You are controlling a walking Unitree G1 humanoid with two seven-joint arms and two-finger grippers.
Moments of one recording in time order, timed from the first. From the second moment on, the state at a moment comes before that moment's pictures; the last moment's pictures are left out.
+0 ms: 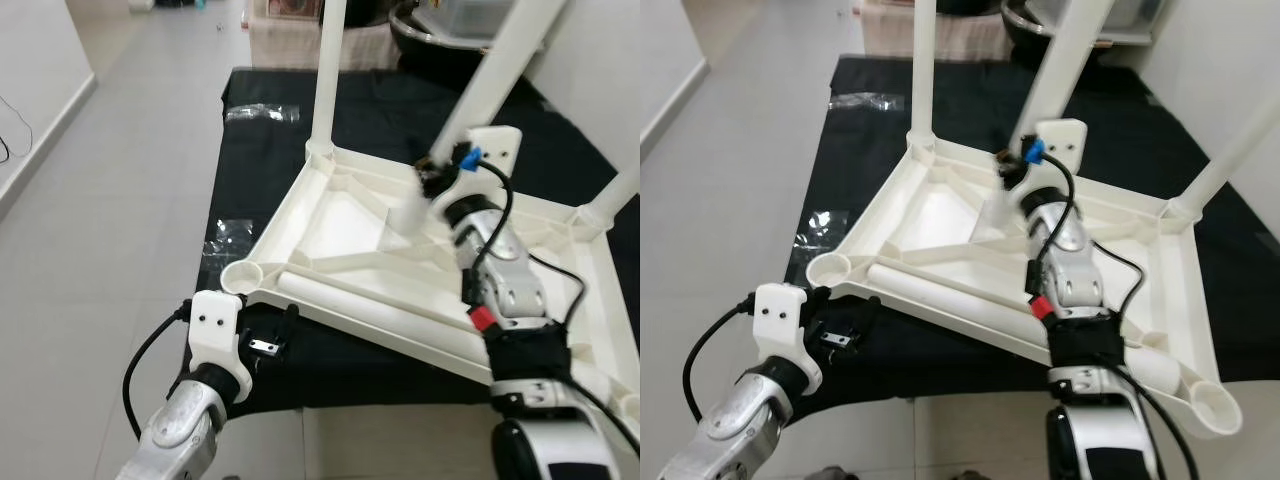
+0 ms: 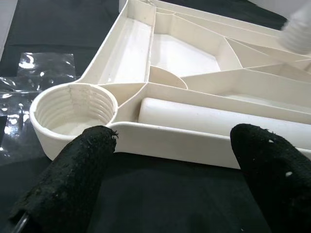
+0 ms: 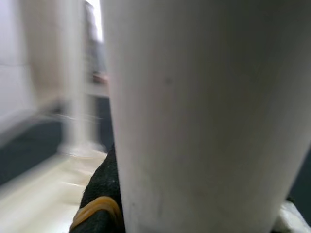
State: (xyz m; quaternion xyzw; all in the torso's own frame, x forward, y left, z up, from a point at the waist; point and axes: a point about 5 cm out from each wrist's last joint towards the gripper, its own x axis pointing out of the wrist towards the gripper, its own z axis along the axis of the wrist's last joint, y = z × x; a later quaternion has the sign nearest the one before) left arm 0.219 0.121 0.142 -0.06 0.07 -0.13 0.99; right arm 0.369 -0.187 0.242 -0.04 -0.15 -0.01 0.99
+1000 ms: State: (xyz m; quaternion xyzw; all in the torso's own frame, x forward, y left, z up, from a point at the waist) left arm 0.215 0.120 0.143 -0.04 0.07 -0.13 0.99; right arm 0.374 -0.242 0.234 -0.12 -0.12 -0.16 0.97
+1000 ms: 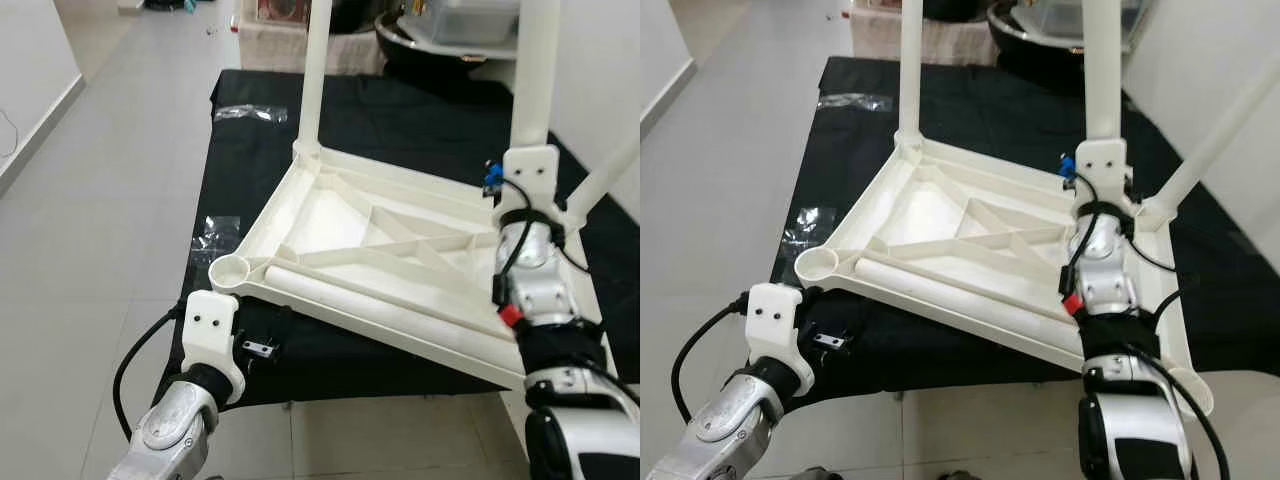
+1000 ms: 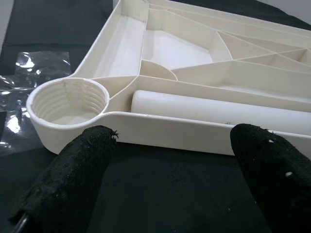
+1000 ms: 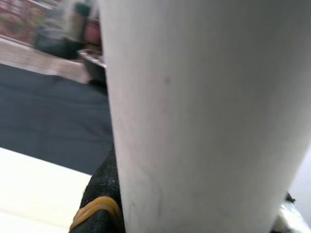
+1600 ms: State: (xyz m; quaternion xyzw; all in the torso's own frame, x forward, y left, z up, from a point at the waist) left arm 0.216 0.121 0.142 -0.04 0.08 -0.14 0.99; right arm 0.385 -0.245 0.234 0.17 0.00 0.04 0.98
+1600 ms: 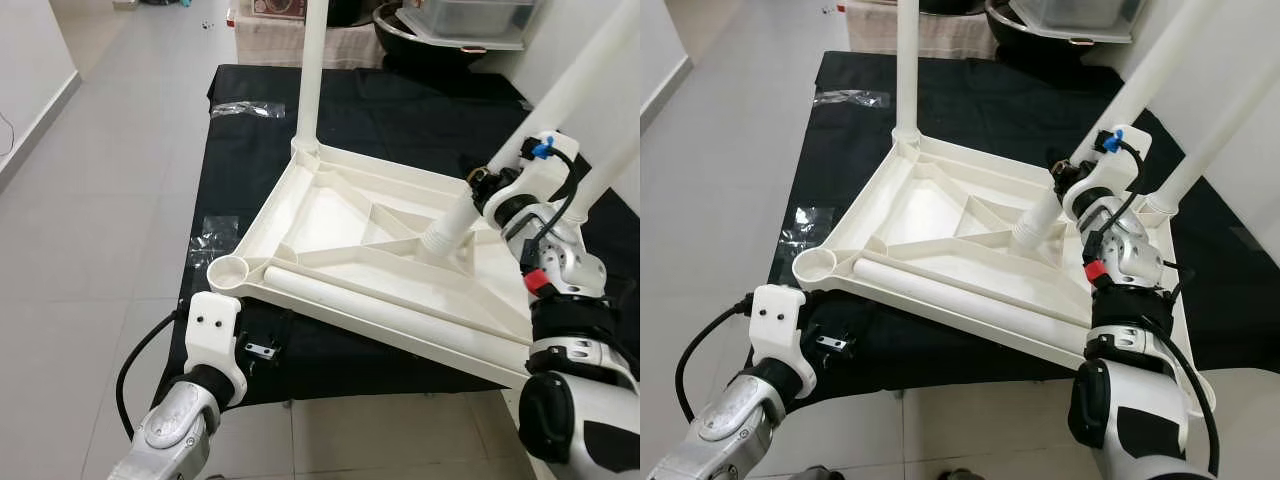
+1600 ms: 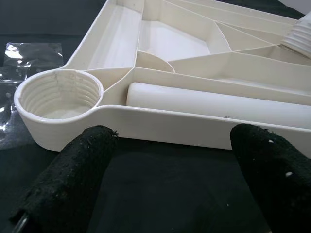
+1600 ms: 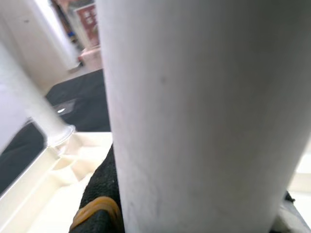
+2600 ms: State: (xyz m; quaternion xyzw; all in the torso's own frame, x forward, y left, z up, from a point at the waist) left arm 0.217 0.119 0.141 -0.04 0.09 -0.14 0.98; right arm 0.358 -0.217 0.221 0.25 0.15 0.32 0.90
